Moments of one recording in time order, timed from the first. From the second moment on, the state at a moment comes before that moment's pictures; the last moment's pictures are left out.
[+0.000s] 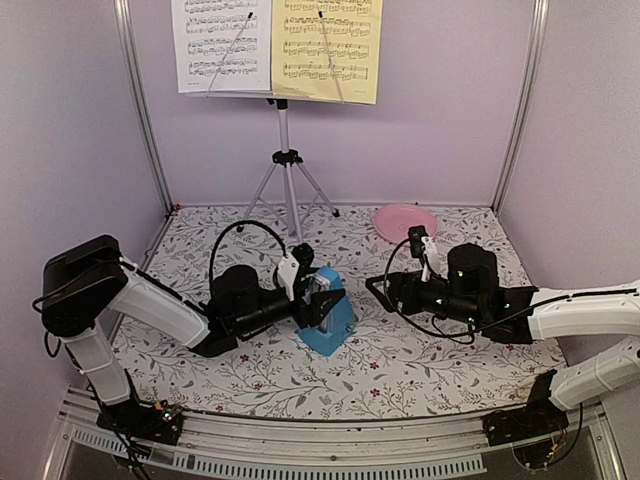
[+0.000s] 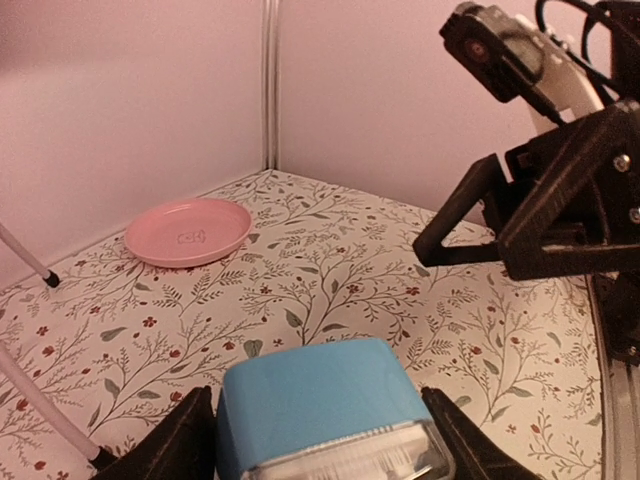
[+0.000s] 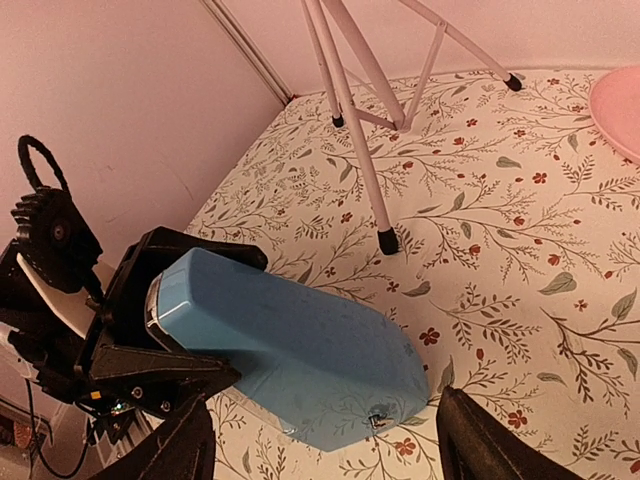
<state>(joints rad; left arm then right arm) -0.98 1.75 0.64 1.06 0.00 -0.05 0.92 1.23 0.61 0.30 0.07 0.59</state>
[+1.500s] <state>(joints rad) -0.91 1.69 0.63 1.01 0.33 -0.02 0.92 1.40 0.74 0.32 -0.09 0.59</state>
